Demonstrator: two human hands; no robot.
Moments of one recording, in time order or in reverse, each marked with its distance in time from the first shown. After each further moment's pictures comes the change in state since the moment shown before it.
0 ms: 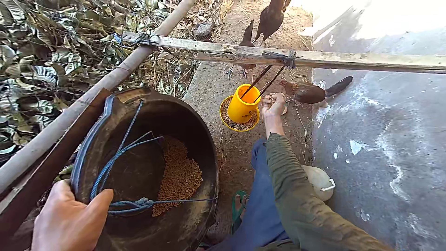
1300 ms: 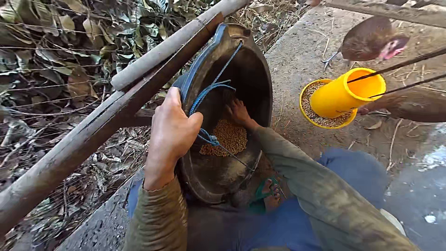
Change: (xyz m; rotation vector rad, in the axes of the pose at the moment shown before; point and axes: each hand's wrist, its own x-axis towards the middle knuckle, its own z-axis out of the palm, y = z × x) left_hand -0.006 0.019 -0.001 -0.005 -0.003 -0.073; right_hand -0.193 0.296 0.050 -1.408 -1.483 -0.043
